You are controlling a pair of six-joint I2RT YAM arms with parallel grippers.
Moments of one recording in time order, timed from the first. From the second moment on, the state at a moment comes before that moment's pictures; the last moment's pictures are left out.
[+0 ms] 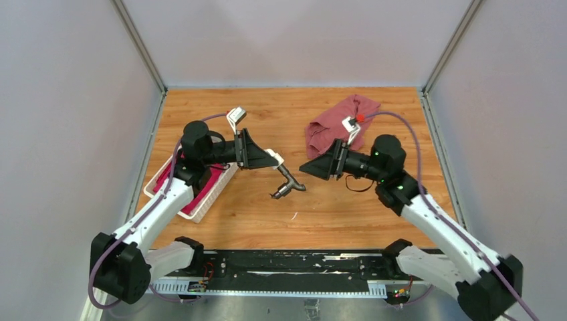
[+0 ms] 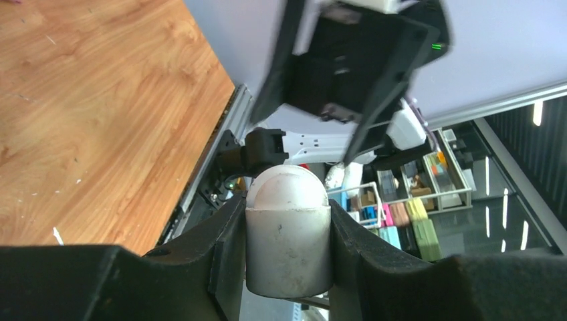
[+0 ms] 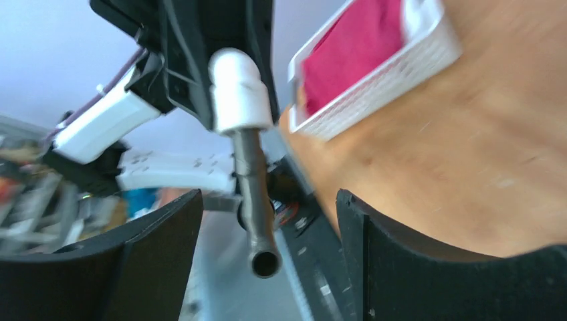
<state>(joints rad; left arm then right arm) -0.35 1.09 0.78 0.28 1.05 -1.07 0.55 1.00 0.69 0.25 -0.75 0.94</state>
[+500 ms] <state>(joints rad) -0.35 1.26 0.78 0.29 1.04 -1.26 1.37 1.02 1.21 -0.65 0.54 -0.07</state>
